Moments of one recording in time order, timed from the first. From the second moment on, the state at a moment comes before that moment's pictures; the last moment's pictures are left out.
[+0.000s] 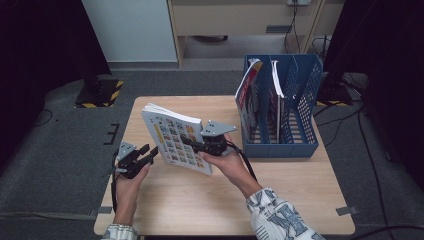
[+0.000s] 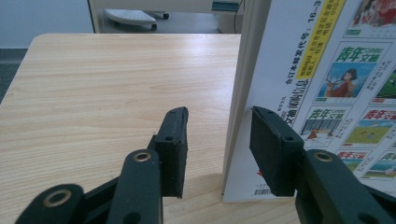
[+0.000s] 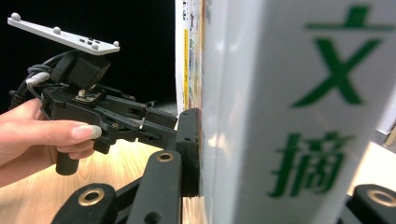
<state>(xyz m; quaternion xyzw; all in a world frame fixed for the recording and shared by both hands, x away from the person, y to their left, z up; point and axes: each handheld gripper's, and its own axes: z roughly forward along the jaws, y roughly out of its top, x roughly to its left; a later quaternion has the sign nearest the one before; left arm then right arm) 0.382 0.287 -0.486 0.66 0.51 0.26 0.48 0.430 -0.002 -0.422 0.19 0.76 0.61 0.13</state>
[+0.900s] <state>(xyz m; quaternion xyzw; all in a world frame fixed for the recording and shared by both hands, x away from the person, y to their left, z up) 0.383 0.286 -0.488 0.67 0.51 0.26 0.48 0.426 -0.002 -0.415 0.19 0.76 0.61 0.11</state>
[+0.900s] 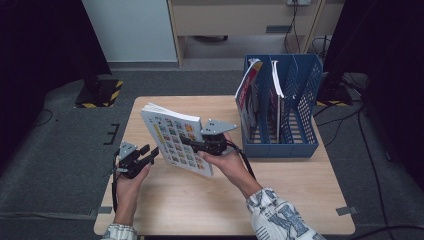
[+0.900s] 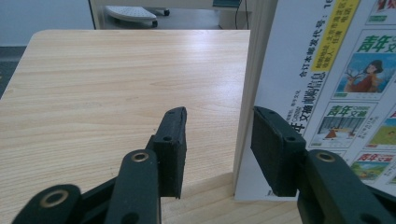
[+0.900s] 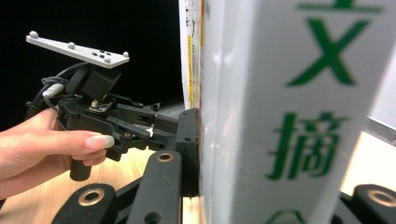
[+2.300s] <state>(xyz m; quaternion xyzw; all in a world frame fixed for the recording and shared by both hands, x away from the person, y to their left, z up) 0.389 0.278 -0.497 0.69 0.52 0.26 0.43 0.426 -0.062 -0.383 0.22 0.73 0.63 0.16</state>
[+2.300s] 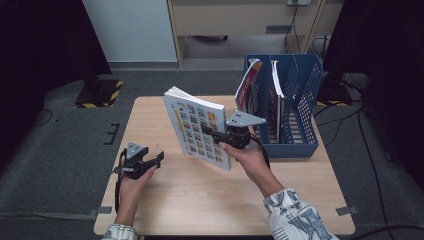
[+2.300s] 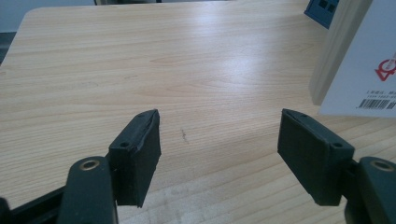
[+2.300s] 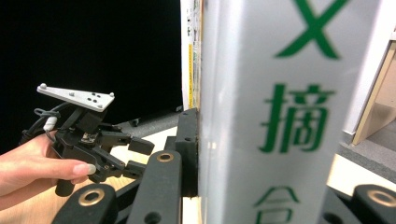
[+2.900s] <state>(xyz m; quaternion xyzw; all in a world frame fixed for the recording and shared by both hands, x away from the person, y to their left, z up) 0.390 0.278 -0.498 0.69 0.52 0.26 0.43 0.417 -0.091 -0.377 0.23 0.72 0.63 0.17</state>
